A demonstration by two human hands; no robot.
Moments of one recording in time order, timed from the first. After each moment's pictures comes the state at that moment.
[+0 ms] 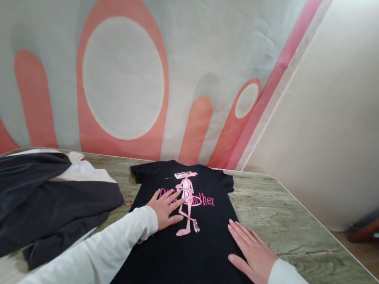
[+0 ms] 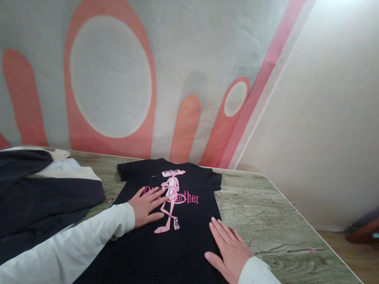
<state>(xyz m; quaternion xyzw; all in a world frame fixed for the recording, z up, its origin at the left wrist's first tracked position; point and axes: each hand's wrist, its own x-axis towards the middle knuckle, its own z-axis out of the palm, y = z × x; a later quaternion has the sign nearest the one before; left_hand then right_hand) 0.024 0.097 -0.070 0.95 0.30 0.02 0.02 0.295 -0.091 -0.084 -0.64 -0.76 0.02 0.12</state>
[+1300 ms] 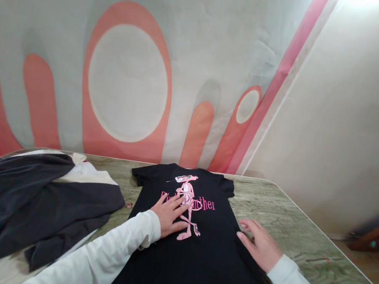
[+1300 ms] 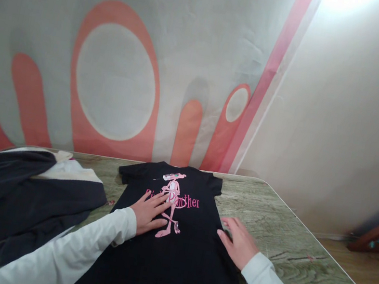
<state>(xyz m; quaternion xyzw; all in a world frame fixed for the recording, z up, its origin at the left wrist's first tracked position) 0.030 0.085 -0.063 0.96 0.27 0.04 0.03 0.321 -0.067 -0.075 -0.70 -0.67 0.05 0.23</state>
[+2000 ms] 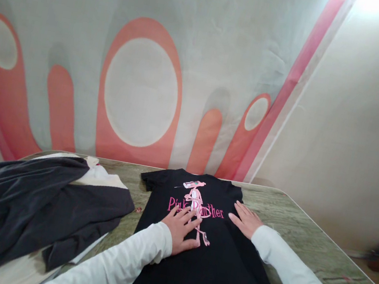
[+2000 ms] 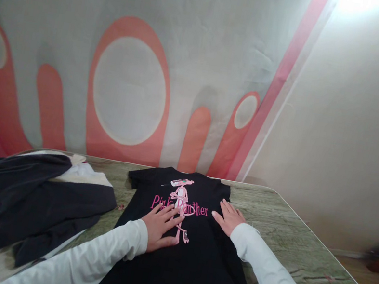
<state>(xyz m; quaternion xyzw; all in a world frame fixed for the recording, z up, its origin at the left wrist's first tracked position) 0.035 0.066 -0.076 0.96 0.27 0.06 0.02 0.332 0.031 -0.091 -0.75 -0.66 0.04 0.03</state>
